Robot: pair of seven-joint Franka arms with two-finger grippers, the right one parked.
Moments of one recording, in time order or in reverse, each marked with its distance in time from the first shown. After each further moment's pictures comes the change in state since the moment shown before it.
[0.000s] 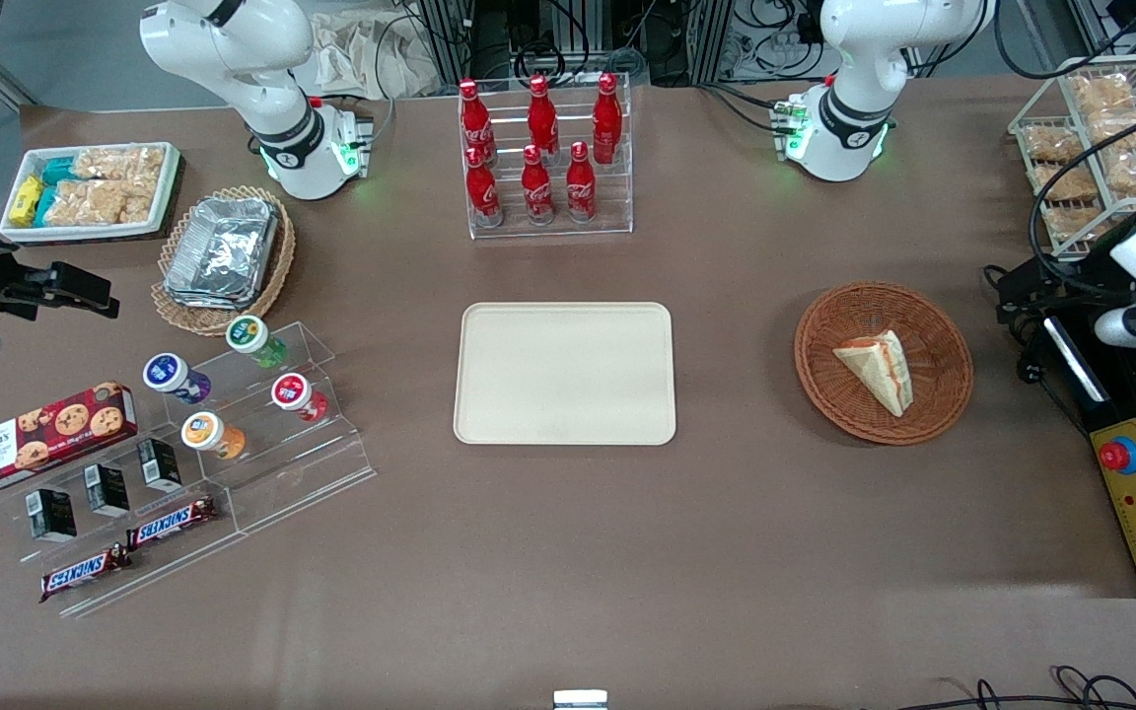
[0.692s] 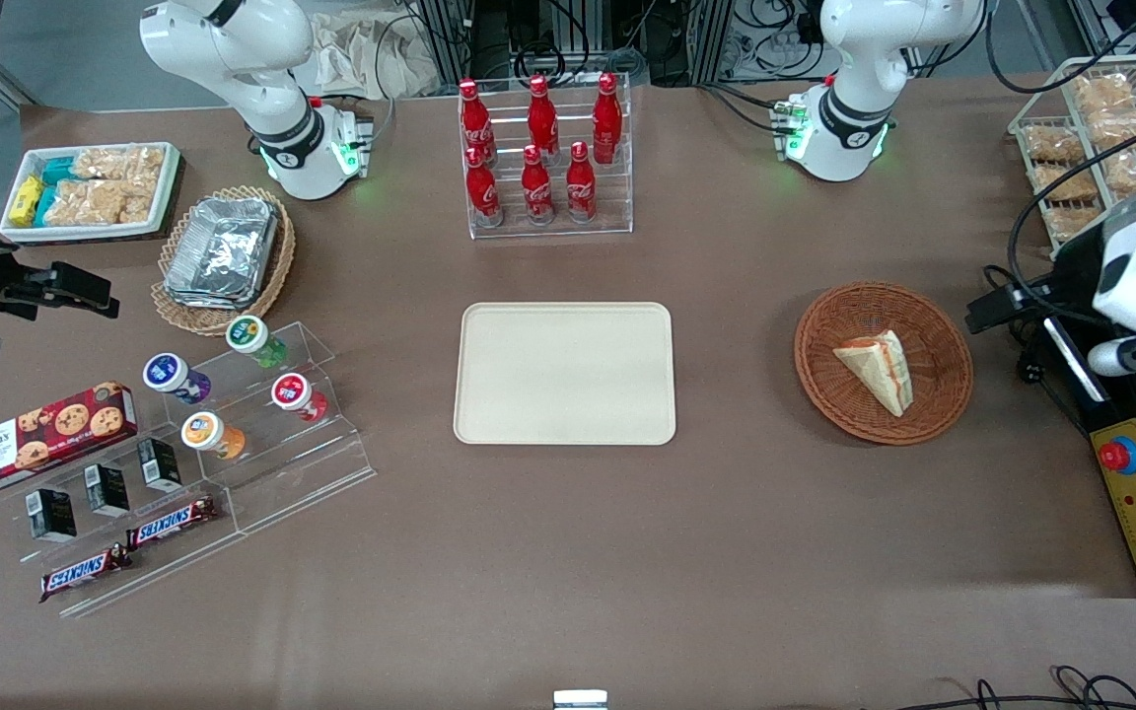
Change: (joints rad) arm -0.004 0.016 -0.046 -0.044 0.002 -0.058 -0.520
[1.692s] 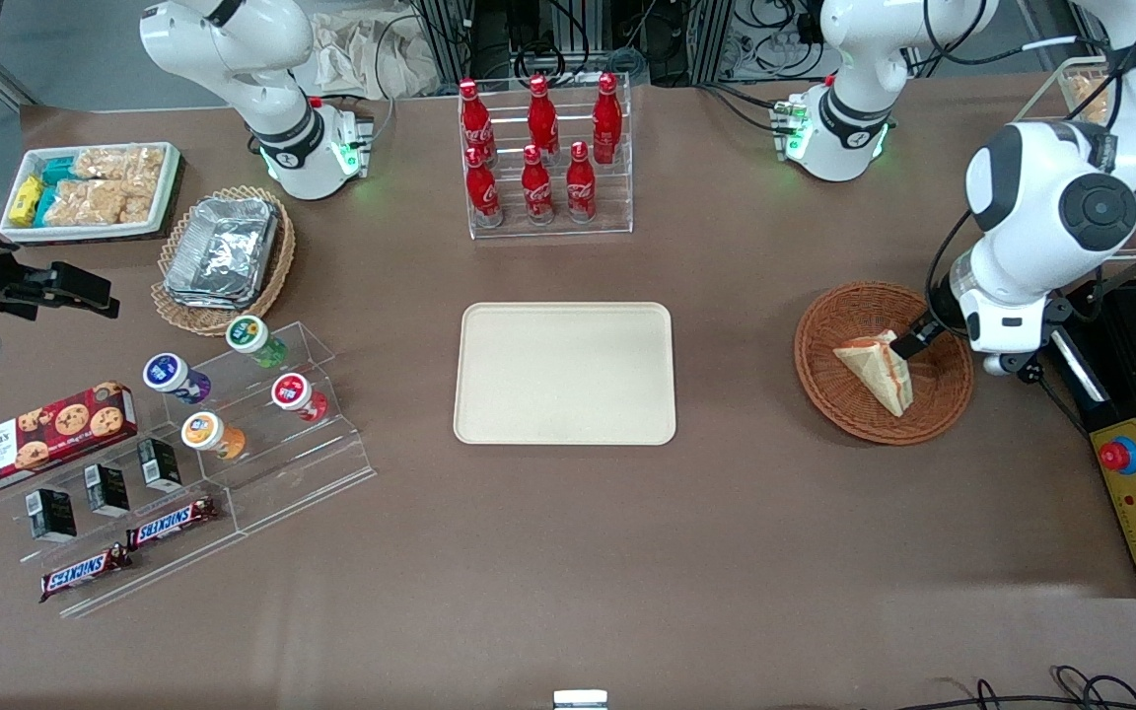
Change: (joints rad) arm 0.013 -0.135 0.010 -0.722 0.043 0.614 -0.395
